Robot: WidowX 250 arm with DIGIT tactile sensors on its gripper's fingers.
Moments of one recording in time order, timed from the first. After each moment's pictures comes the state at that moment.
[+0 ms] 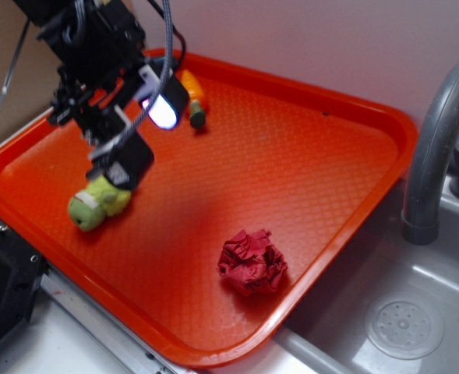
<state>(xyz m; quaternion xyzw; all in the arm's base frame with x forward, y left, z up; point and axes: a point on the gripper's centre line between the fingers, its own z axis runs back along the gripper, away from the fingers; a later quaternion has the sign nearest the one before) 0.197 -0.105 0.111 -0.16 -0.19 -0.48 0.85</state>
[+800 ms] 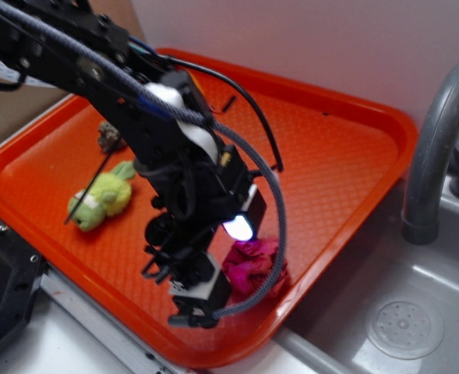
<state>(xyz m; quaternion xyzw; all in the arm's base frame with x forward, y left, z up) 0.180 -0.192 0.048 -0.07 -0.11 -0.52 0.84</state>
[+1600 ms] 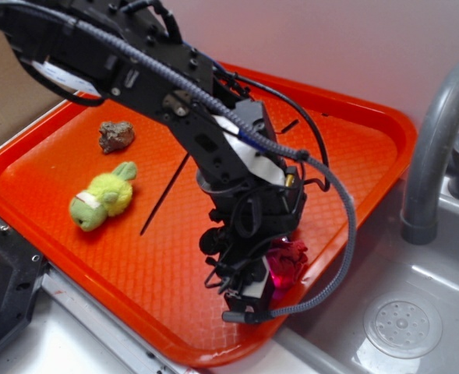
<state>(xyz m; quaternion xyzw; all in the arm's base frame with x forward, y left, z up) 0.206 -0.198 0.022 -0.03 -0.08 -0.51 0.86</state>
